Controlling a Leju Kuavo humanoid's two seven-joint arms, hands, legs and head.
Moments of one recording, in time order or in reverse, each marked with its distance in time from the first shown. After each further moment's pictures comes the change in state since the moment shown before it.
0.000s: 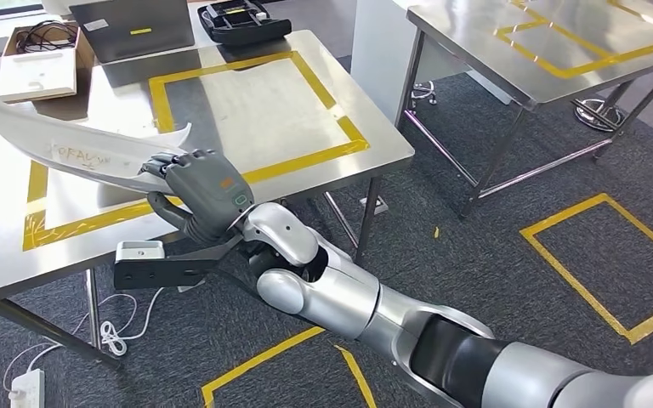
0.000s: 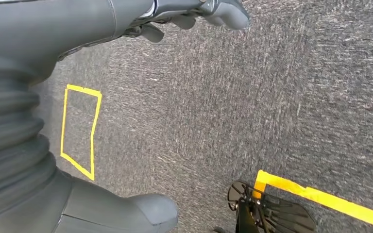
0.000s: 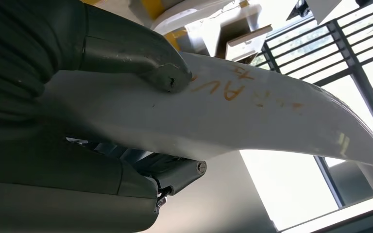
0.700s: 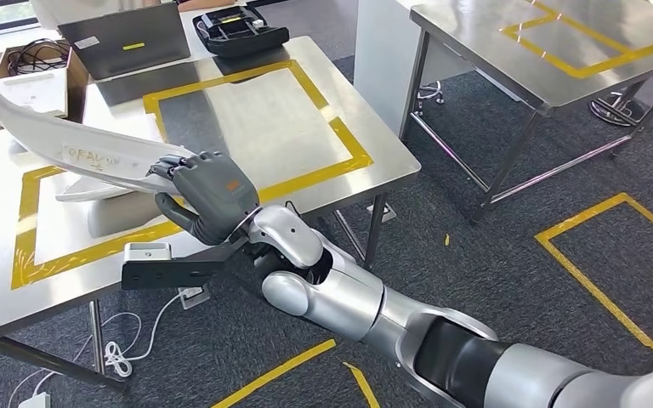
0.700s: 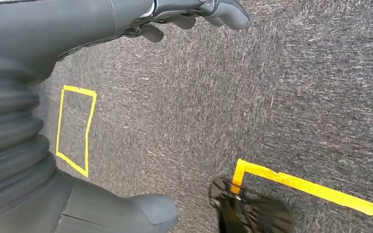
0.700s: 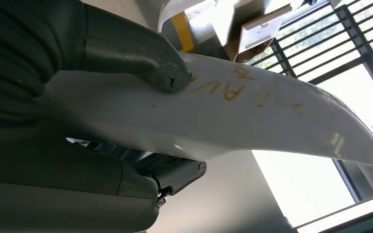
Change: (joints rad) left arm -0.004 0.001 -0.001 0.000 -0.011 -0.010 0.005; right arm 0.023 -0.015 -0.009 -0.017 0.013 0.001 0.011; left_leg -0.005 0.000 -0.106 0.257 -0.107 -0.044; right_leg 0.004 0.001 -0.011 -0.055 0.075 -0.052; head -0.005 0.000
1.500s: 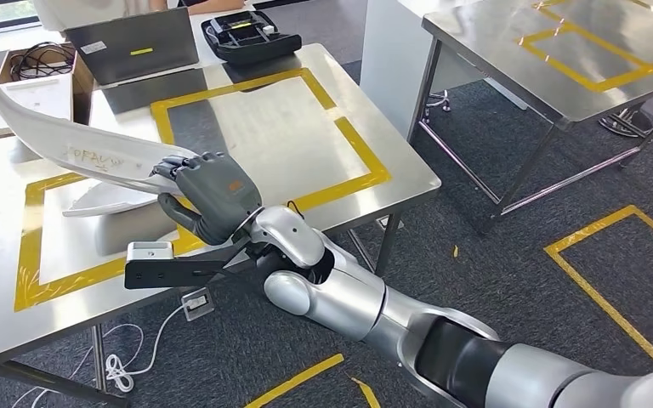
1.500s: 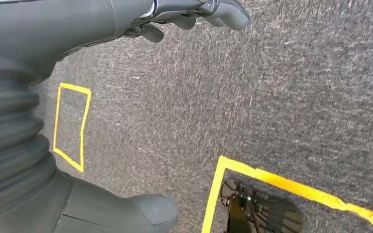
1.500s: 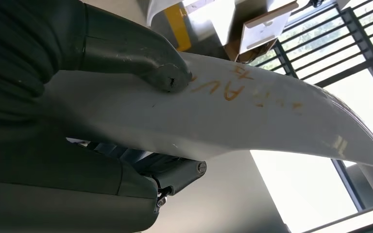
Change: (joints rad) left arm 0.002 -0.004 0.000 0.000 0.010 0.003 0.001; right arm 0.003 -0.004 -0.002 0.000 0.000 0.004 -0.001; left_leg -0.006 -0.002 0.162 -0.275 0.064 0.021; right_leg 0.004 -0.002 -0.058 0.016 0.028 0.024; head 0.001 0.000
